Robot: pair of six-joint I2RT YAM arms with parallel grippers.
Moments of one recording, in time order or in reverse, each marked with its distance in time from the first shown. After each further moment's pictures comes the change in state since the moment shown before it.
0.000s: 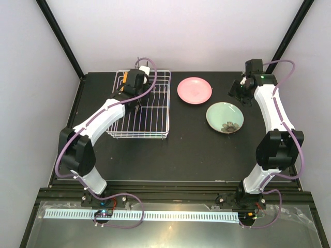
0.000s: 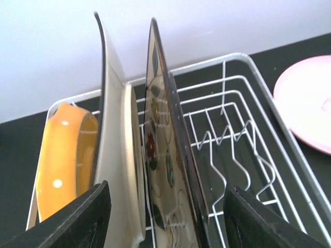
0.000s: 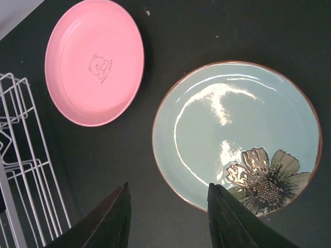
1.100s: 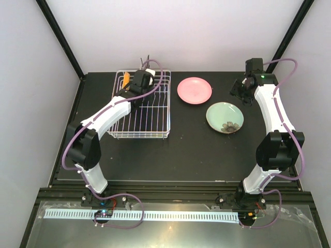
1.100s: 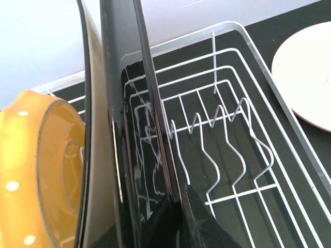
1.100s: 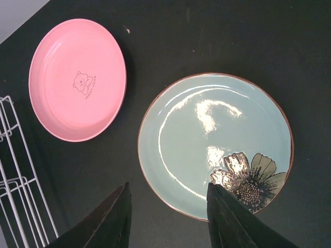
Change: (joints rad) left arm -0.029 0.082 0.061 -0.051 -0.008 0.020; right arm 0.006 -0.002 0.021 -0.014 0.079 0.027
